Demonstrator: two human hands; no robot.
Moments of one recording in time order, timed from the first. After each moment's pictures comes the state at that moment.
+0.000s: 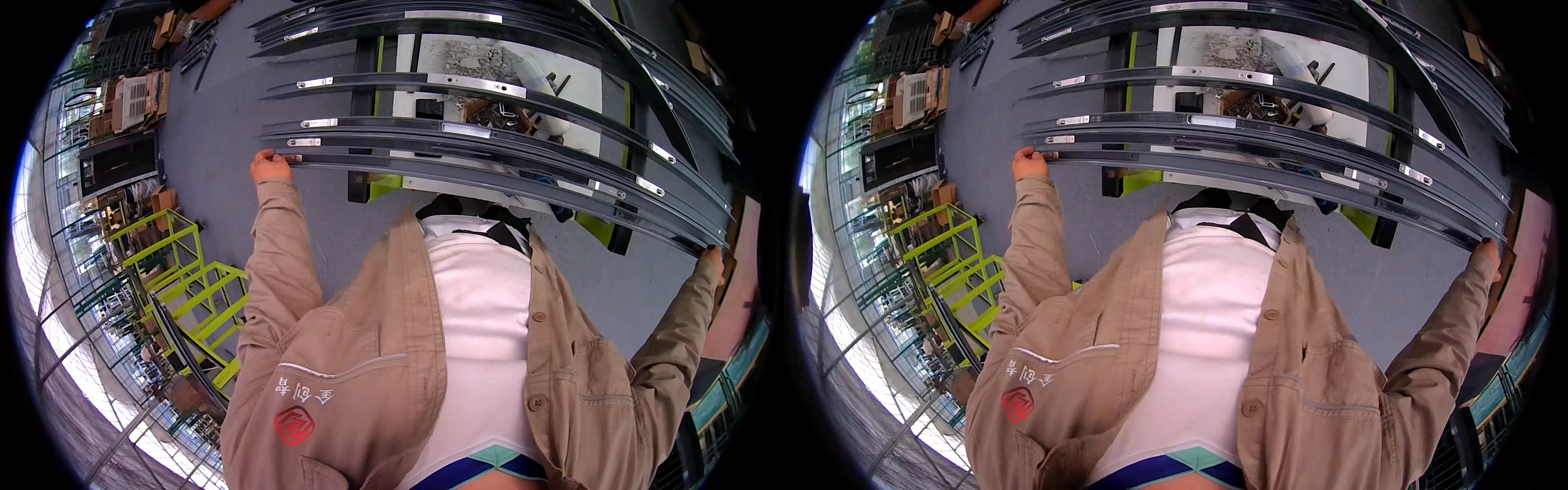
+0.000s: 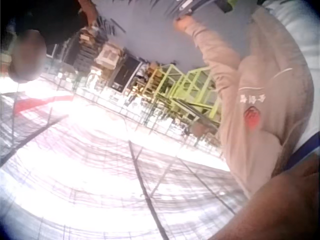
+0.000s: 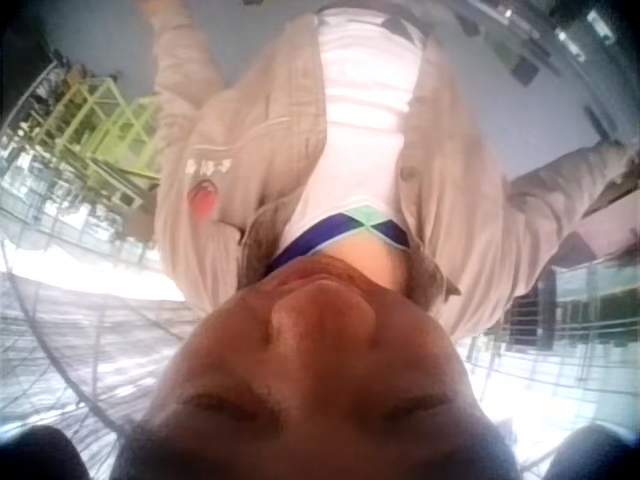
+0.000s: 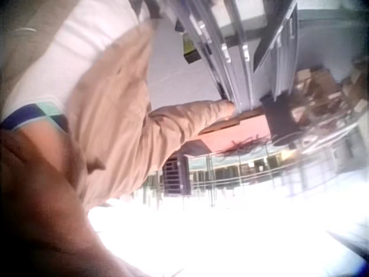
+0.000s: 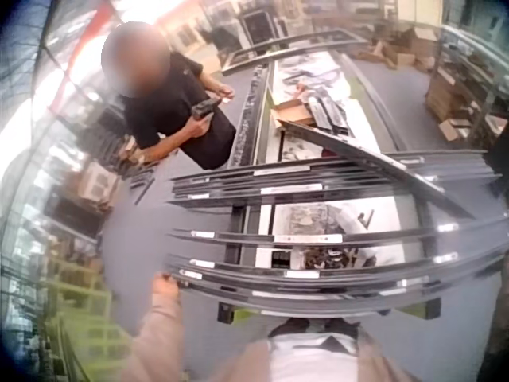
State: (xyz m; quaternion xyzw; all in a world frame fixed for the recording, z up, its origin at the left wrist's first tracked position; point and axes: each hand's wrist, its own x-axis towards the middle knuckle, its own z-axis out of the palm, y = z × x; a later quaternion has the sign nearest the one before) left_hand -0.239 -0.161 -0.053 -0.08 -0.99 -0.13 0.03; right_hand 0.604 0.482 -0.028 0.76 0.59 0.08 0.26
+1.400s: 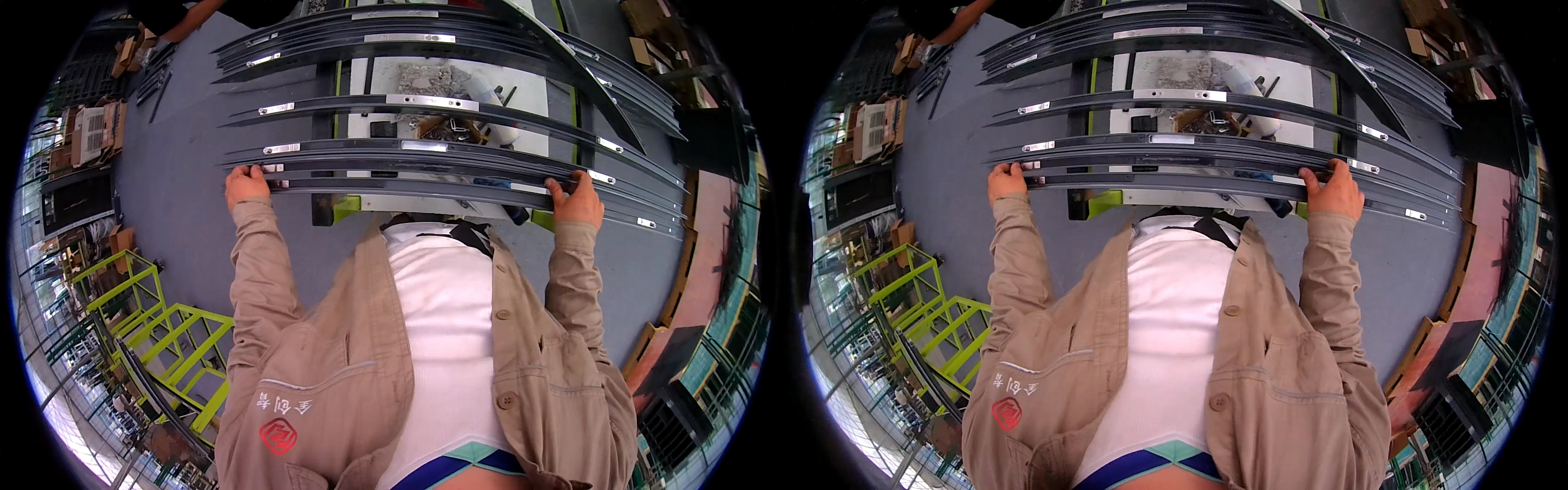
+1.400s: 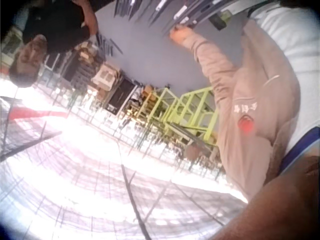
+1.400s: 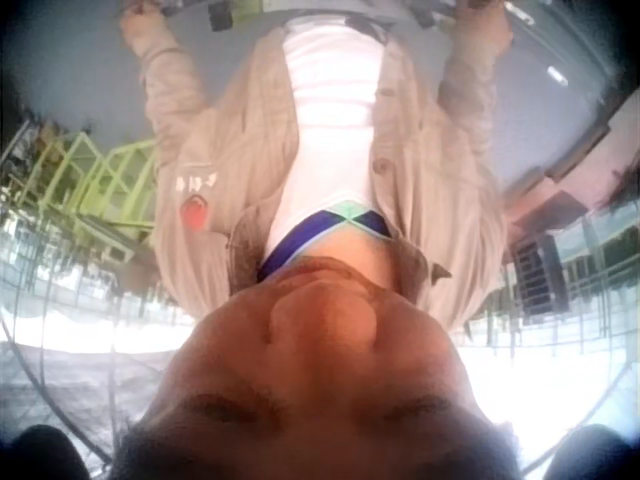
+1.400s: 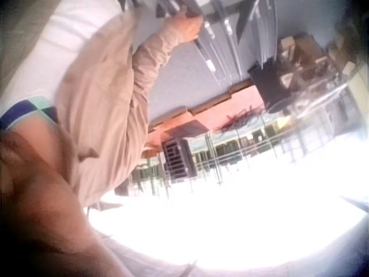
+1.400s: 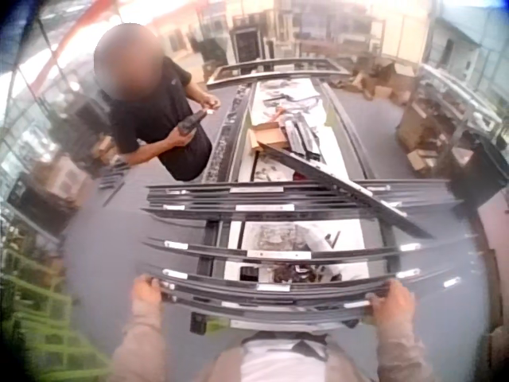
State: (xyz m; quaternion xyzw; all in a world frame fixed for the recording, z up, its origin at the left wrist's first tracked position) left_hand -0.208 -0.116 -0.028 -0.13 -0.99 -0.09 0.02; right_hand 0.274 0.228 0.020 0.59 0.80 -0.08 -0.03
